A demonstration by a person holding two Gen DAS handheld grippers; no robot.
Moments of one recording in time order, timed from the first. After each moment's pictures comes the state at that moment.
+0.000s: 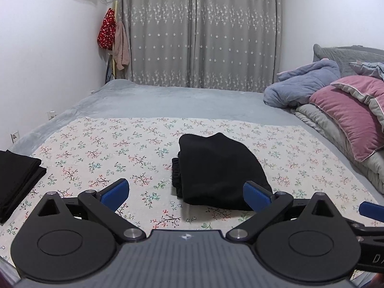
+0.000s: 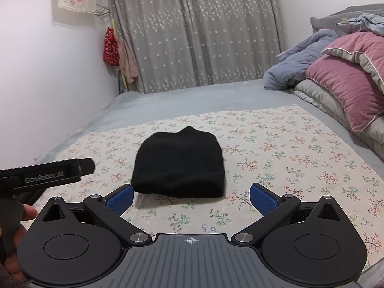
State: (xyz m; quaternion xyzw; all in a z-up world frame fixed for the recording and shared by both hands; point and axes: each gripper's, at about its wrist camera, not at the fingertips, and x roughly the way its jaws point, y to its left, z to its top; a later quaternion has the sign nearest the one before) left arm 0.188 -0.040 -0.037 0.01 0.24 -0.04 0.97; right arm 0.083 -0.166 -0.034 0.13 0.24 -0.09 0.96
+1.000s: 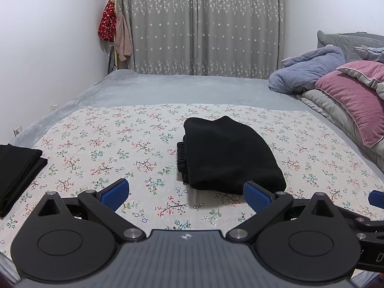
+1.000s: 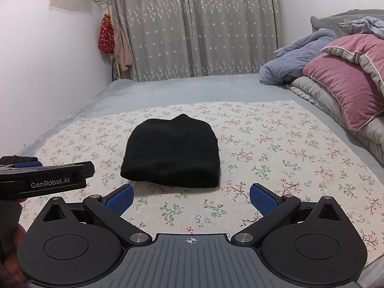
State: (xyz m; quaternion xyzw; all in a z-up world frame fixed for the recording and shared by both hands) left arm 0.193 -0.041 -0.054 0.03 0.27 -0.03 0.96; right arm 0.087 -0.156 -0.043 0.10 0.26 -0.10 0.95
